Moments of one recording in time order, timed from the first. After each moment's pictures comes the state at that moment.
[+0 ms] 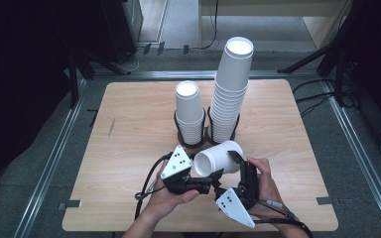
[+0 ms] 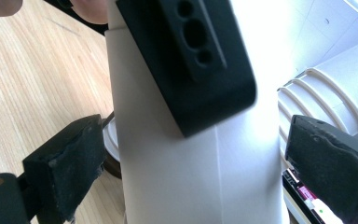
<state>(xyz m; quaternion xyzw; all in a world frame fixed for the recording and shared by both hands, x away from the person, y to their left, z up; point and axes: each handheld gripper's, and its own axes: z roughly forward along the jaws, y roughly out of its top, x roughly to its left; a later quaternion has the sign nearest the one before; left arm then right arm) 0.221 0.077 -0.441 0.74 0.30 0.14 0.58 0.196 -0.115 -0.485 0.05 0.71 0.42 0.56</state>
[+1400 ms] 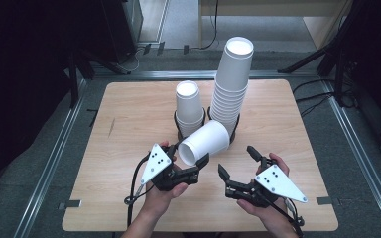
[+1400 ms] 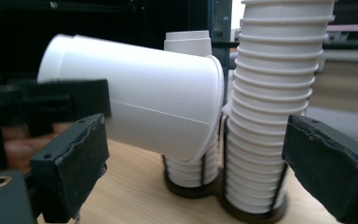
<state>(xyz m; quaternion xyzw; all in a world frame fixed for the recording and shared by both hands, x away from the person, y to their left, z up) 0.217 0.101 -0.439 0.64 0.33 0.23 0.65 0.195 -0.148 -0.439 0.35 0.64 0.62 0.29</state>
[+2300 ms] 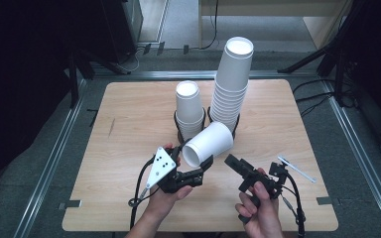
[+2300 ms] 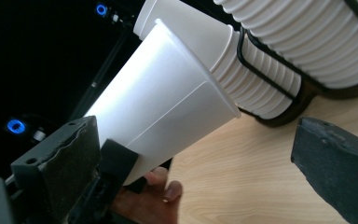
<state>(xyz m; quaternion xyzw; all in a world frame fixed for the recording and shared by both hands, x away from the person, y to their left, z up) 0.216 0.090 -0.449 0.64 0.32 0.24 0.66 0.214 -0.167 -0.450 0.59 0.46 0.66 -0.10</state>
